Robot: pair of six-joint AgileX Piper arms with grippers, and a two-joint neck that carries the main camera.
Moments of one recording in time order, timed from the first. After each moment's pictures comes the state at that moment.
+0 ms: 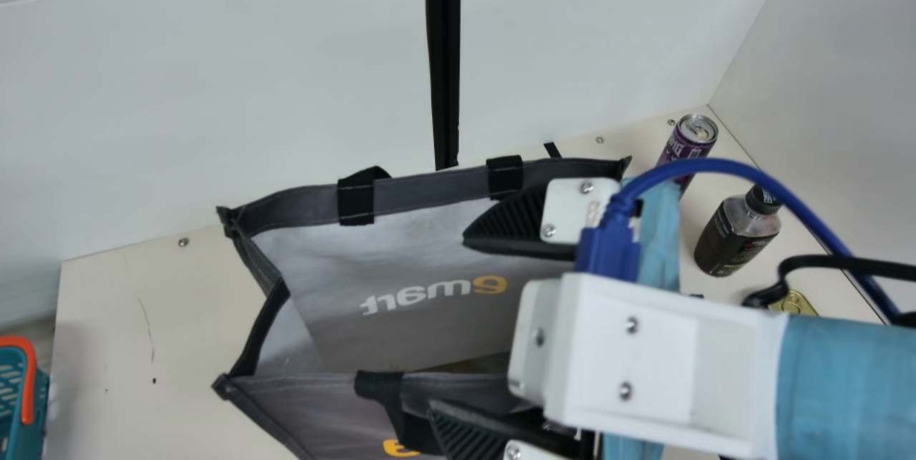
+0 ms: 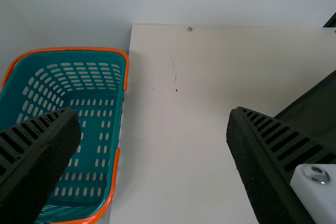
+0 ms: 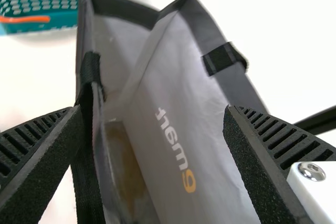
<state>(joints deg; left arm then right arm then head) -1.7 43.3 -69.0 -1.5 69.5 0.0 37.4 61.4 -97.9 5.0 70.0 -30.9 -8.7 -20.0</state>
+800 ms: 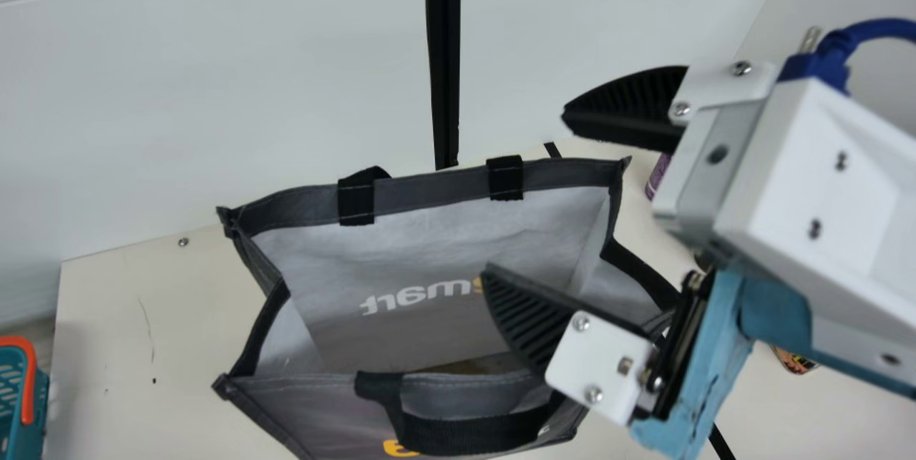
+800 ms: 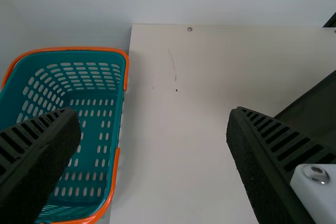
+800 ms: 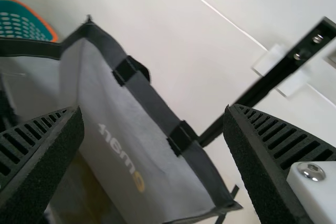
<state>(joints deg) -1.7 43.3 -69.0 -1.5 69.5 0.0 23.5 62.5 -107.2 5.8 70.0 -28.5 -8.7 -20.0</state>
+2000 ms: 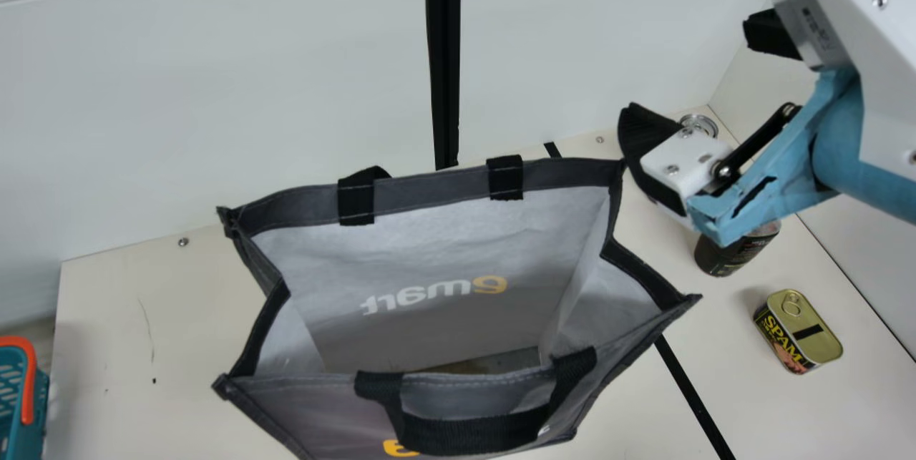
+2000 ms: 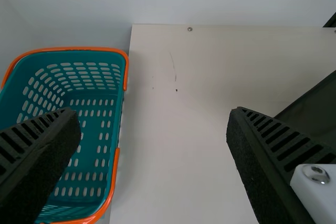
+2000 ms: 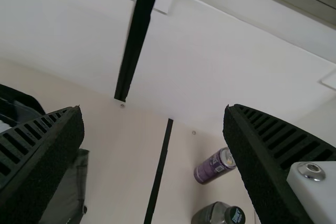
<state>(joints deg) -1.7 43.3 -69.0 -1.5 69.5 0.0 -6.9 66.6 -108.3 7.8 69.9 -27.1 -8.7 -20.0</state>
